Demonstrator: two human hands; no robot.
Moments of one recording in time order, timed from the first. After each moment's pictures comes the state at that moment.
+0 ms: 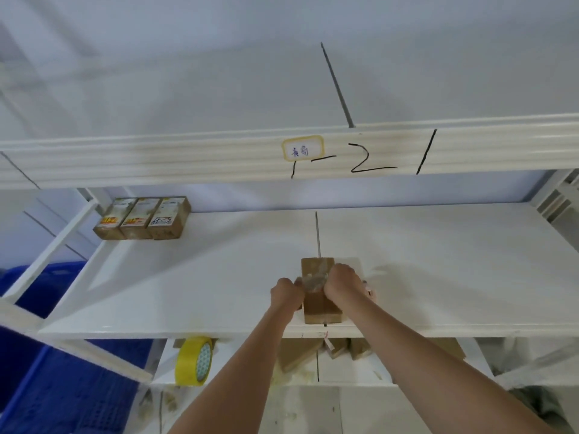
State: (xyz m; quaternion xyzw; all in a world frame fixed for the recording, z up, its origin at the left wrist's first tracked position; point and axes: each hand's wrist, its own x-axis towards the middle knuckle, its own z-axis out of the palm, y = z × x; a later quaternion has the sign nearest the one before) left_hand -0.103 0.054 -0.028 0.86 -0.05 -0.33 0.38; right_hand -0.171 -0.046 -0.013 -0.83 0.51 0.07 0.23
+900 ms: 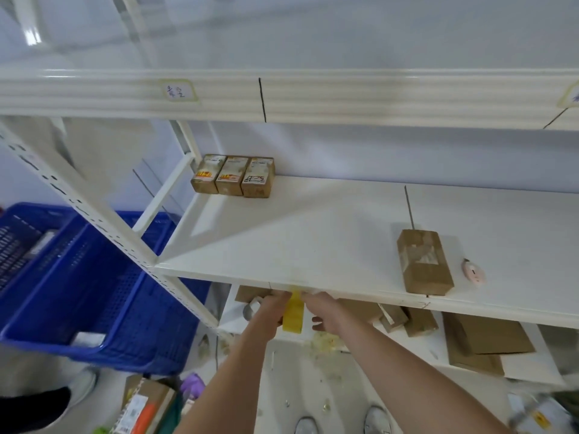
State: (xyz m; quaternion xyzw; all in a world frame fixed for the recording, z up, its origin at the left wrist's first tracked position) left_hand -0.011 0.321 -0.083 0.76 0.11 -0.43 0.48; right_hand -0.080 0.210 -0.071 -0.60 0.48 0.19 0.61
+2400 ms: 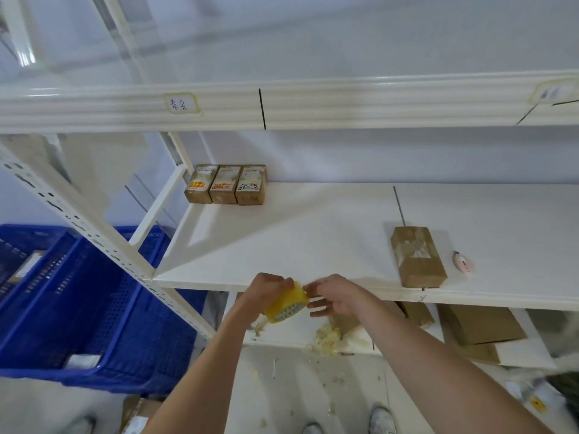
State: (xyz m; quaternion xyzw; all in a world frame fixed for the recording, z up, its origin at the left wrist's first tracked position) left_hand 0.023 0.335 -0.025 0.84 -0.11 -0.37 0.38; right_hand -0.081 0.176 -0.049 -0.57 0.40 0.15 0.71
